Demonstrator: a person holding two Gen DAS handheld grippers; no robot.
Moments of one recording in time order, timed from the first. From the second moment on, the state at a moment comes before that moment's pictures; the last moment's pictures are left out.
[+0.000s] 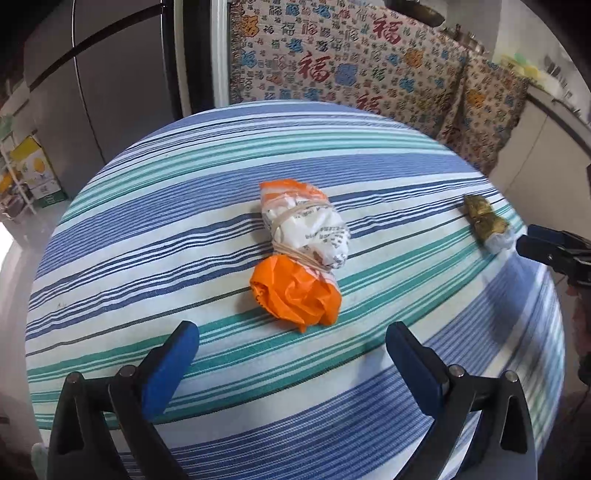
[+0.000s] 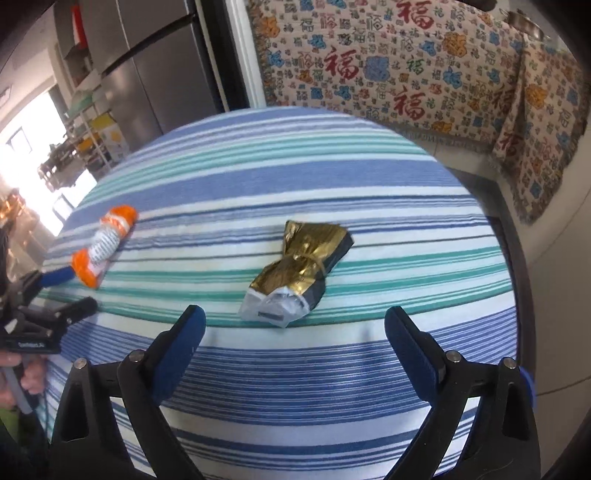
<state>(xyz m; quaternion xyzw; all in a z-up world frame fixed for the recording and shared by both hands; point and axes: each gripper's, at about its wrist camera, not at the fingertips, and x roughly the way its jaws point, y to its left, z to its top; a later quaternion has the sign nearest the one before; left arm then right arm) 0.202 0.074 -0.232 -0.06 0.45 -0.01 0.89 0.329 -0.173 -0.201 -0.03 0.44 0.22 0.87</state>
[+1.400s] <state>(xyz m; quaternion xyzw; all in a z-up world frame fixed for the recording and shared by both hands) 0.279 -0.298 -0.173 0.00 0.44 -0.33 0.83 0.253 -0.463 -0.193 0.06 0.46 0.03 0.89</state>
